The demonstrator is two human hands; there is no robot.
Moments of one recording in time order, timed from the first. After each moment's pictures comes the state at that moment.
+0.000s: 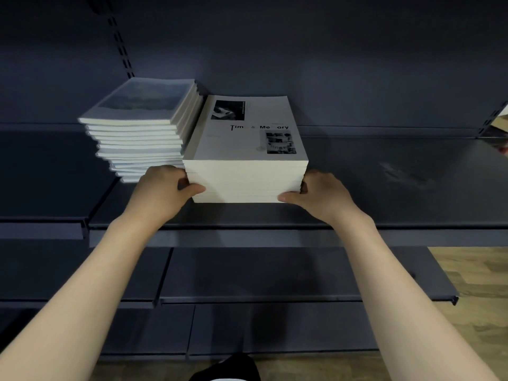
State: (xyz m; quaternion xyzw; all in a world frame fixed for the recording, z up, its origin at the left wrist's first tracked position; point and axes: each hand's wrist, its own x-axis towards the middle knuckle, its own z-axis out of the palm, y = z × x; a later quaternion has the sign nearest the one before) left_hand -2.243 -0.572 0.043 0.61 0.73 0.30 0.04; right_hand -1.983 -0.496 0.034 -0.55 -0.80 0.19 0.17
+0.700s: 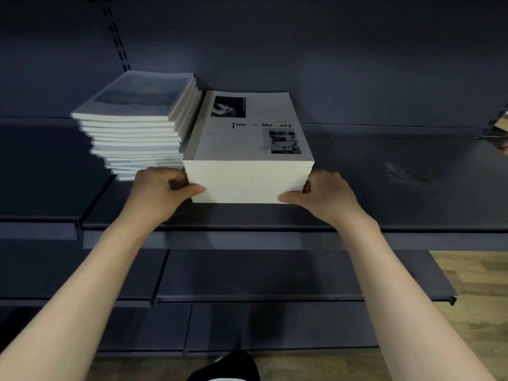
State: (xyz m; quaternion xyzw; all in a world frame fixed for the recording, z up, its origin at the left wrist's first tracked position) left_hand -2.244 -0.573 0.038 0.55 0.72 0.40 0.12; right_hand -1.986 -0.494 0.035 -0.57 -0.77 0.20 0.20
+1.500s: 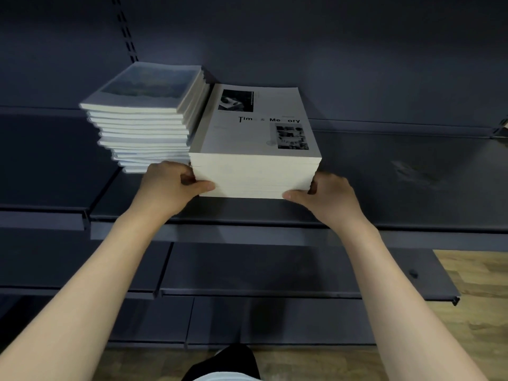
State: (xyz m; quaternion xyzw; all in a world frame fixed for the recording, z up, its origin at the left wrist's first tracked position) left_hand -2.243 -0.570 0.036 0.55 0.75 0.34 0.12; right_hand -1.990 -0.500 0.020 -0.57 -0.76 0.21 0.24
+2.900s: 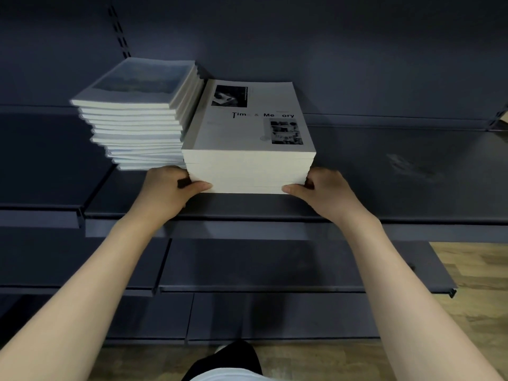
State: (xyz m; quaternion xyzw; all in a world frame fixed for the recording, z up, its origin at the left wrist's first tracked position) left_hand -2.246 -0.567 0.016 0.59 0.71 0.36 0.13; right_hand -1.981 -0.495 0.022 -0.54 -0.79 0.23 0.19
